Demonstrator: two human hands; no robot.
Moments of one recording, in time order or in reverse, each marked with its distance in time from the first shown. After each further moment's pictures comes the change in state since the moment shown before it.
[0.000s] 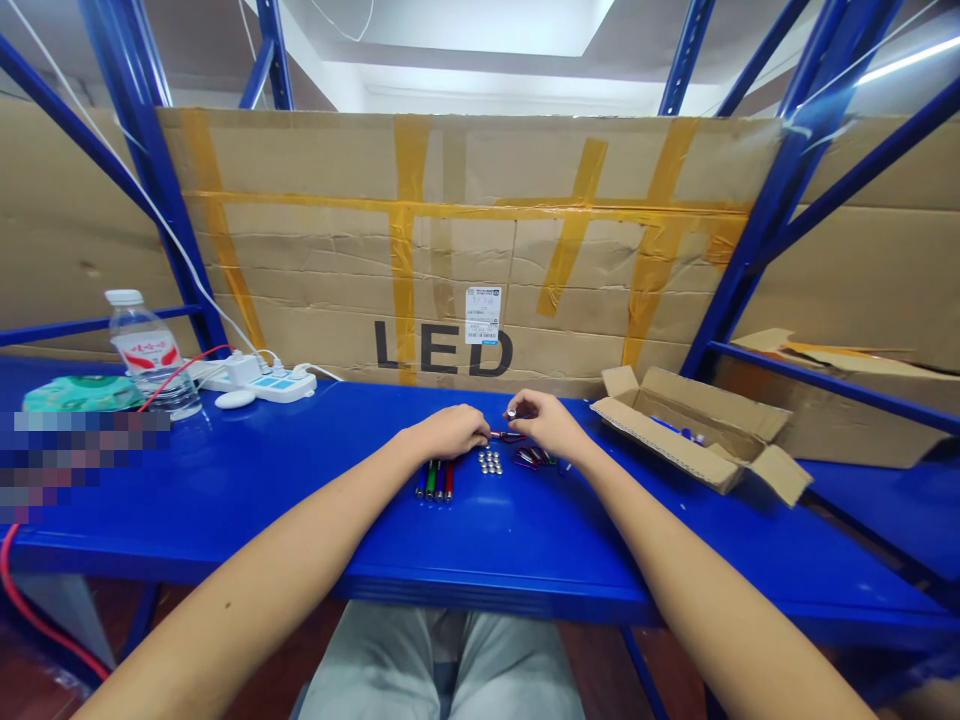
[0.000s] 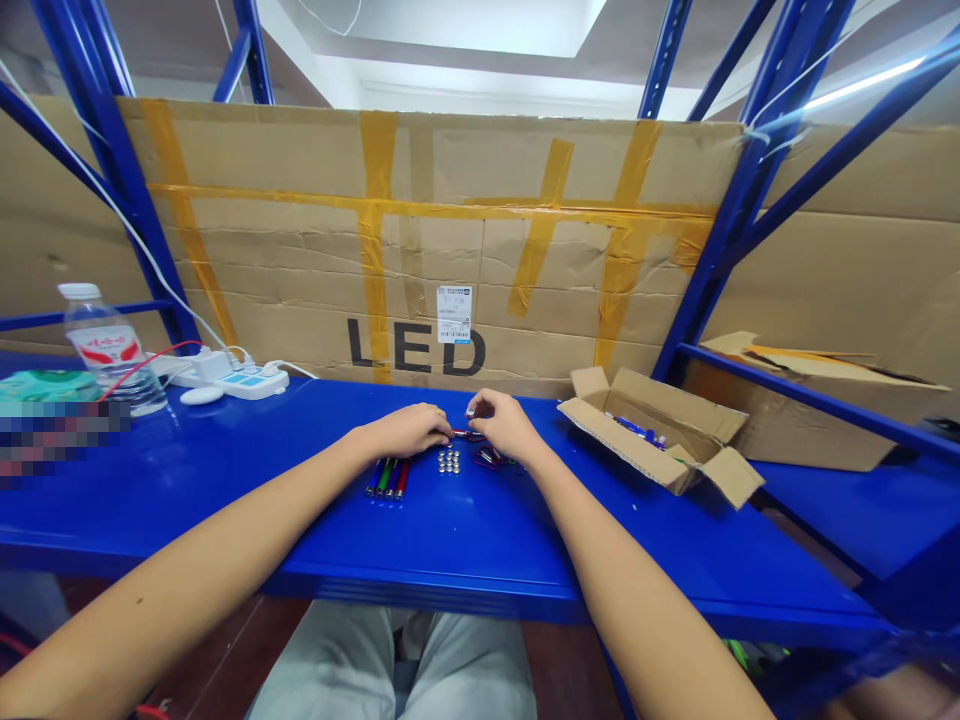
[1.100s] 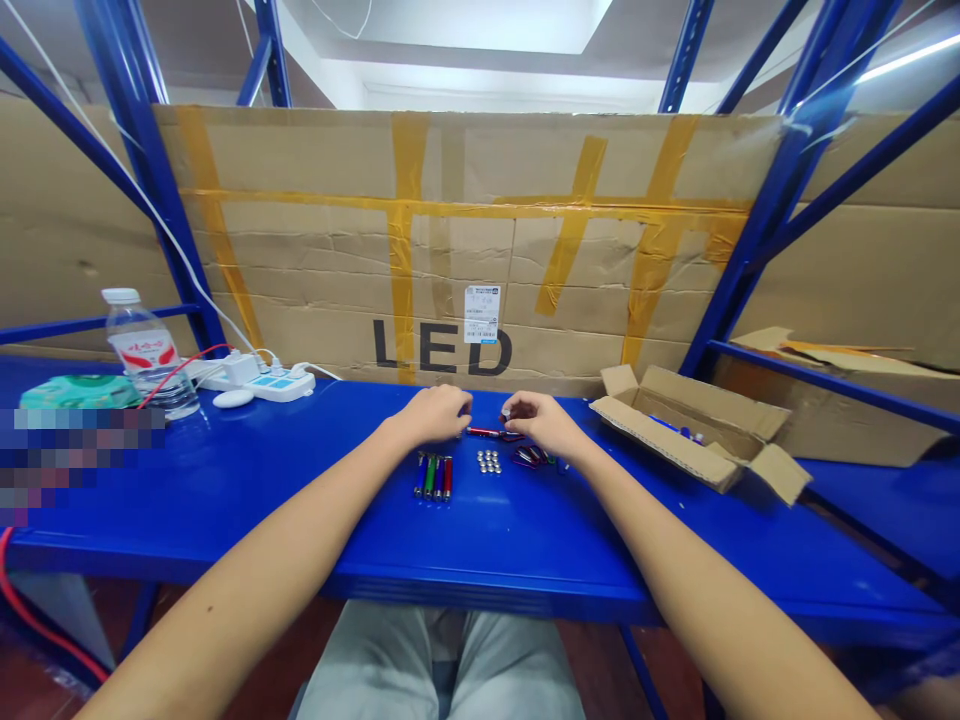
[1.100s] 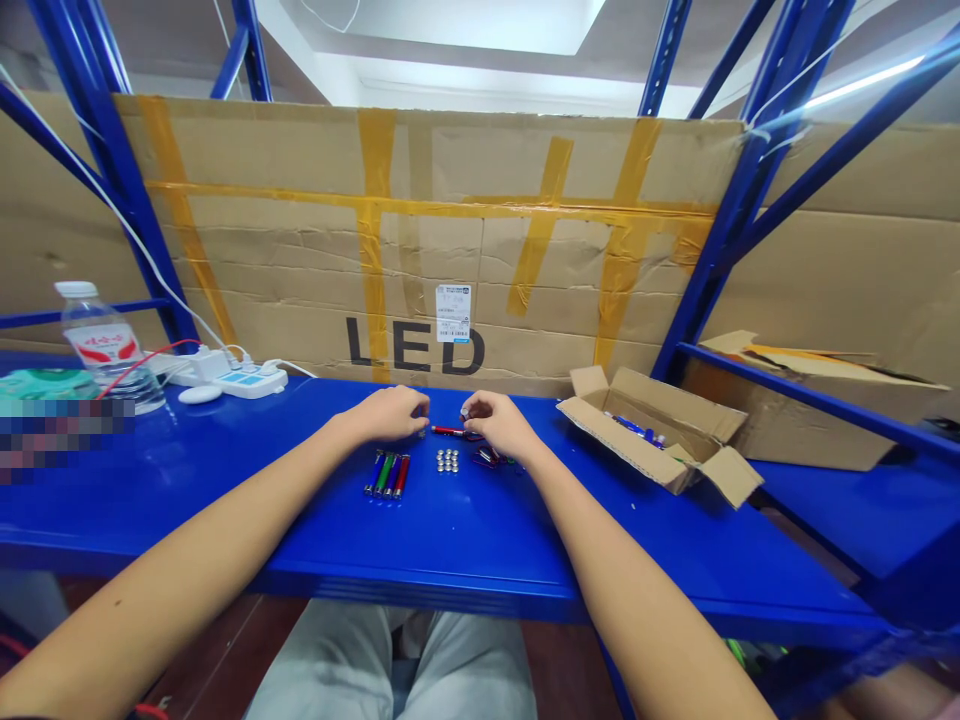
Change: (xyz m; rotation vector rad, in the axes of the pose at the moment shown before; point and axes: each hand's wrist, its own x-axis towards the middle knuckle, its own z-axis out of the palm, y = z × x) left_hand -0.010 0.003 -0.028 0.056 0.135 -0.335; right_hand -0.001 -0.006 0.003 0.205 -0.048 0.099
